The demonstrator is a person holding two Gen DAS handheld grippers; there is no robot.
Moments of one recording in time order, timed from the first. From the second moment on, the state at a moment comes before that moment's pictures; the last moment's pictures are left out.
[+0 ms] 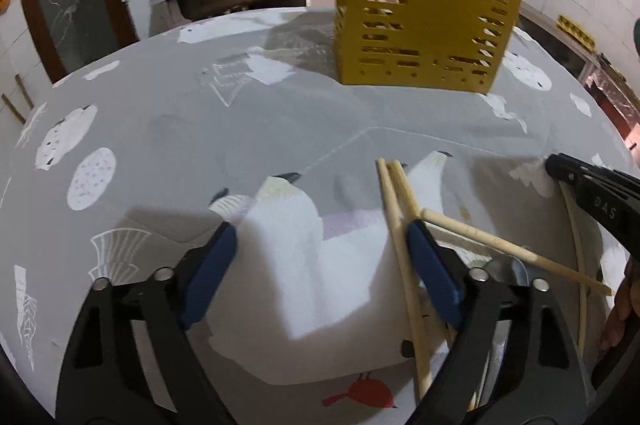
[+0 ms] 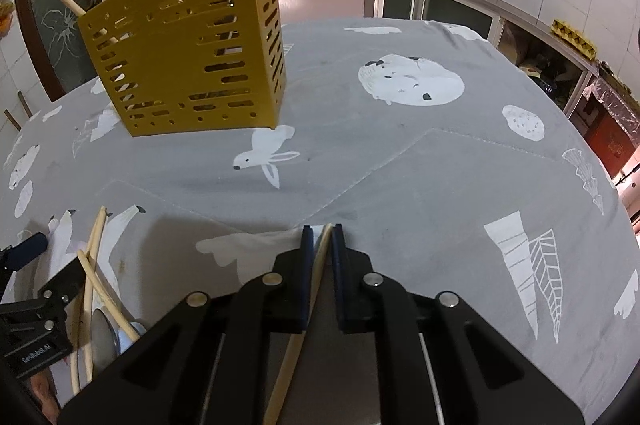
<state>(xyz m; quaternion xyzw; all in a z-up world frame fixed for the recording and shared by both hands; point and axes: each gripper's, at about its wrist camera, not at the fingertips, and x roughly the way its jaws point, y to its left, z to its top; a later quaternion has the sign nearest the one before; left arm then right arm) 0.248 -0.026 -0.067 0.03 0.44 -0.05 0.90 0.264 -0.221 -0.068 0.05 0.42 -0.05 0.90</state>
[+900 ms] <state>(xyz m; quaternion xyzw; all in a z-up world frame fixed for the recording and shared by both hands) 0.283 -0.060 -0.061 0.03 0.44 -0.04 0.89 0.262 -0.220 -0.061 0.05 0.40 -0.06 0.91</state>
